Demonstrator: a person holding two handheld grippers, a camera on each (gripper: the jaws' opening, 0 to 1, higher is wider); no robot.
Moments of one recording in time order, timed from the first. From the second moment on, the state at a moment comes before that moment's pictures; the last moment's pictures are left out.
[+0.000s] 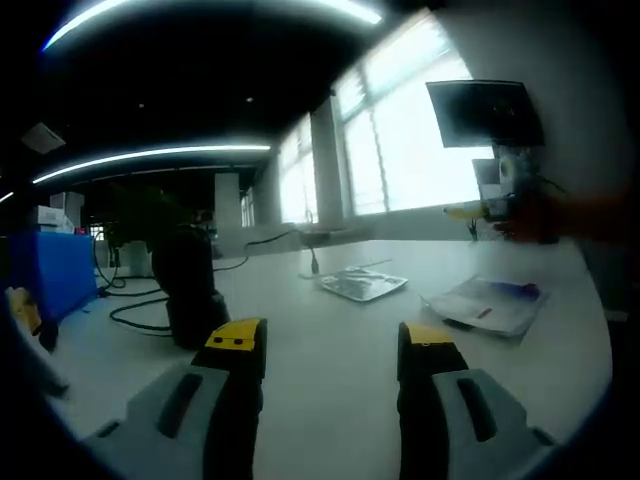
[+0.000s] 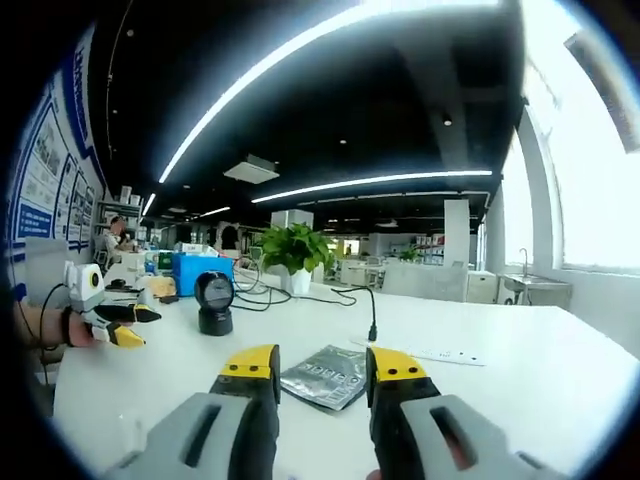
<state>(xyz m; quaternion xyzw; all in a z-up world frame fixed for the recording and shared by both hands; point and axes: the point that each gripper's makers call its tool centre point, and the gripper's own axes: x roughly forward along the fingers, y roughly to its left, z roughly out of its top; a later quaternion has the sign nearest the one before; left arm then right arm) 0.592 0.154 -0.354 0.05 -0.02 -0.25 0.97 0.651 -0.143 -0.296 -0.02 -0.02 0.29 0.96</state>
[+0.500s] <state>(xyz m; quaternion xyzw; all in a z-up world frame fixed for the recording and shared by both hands) 0.592 0.155 -0.352 0.03 -0.02 -0.25 0.97 0.598 -0.176 -0.345 -0.03 -0.01 0.24 0.97</state>
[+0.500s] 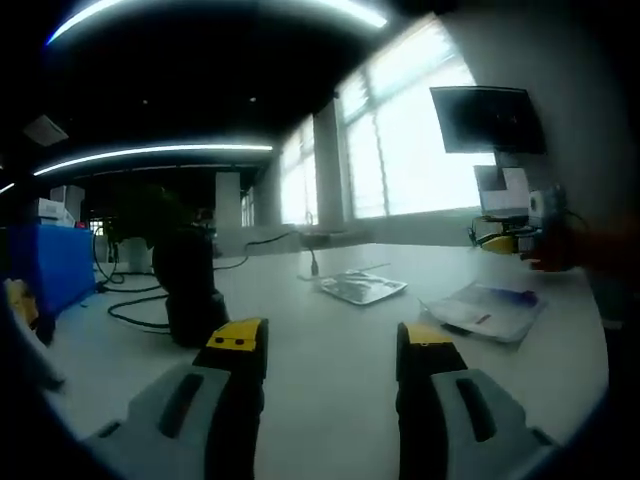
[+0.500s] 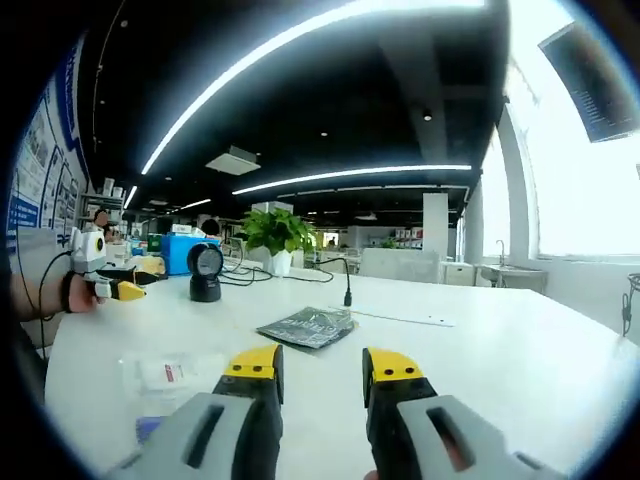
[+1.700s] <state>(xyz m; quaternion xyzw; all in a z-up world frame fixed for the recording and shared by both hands) 0.586 0.154 -0.352 0.02 -0.02 -0.25 0.97 0.593 -0.180 -0.352 -0.06 -0.03 0.23 0.97</state>
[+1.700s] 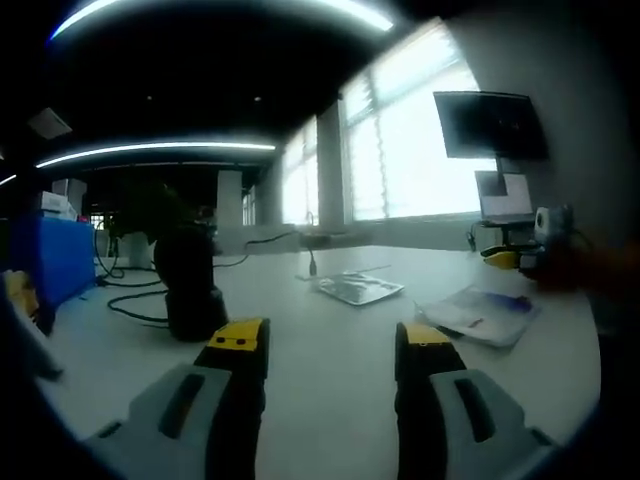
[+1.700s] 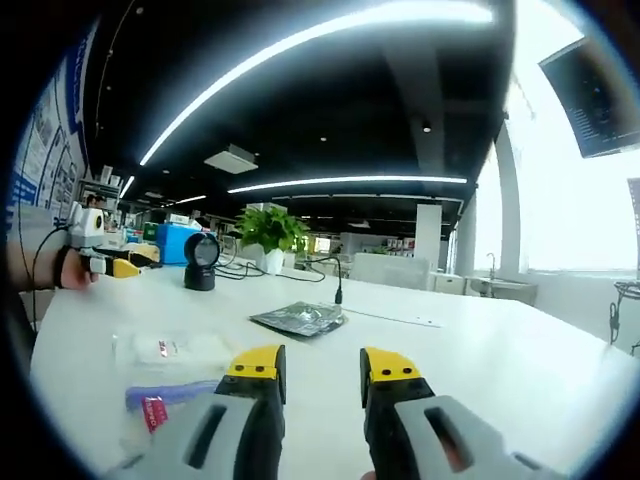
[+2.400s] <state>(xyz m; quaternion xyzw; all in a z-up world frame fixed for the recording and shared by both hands) 0.584 0.151 -0.354 0.04 -0.02 -0.26 0.97 0.584 -0.169 -0.354 -0.08 -0.02 0.24 0.97</state>
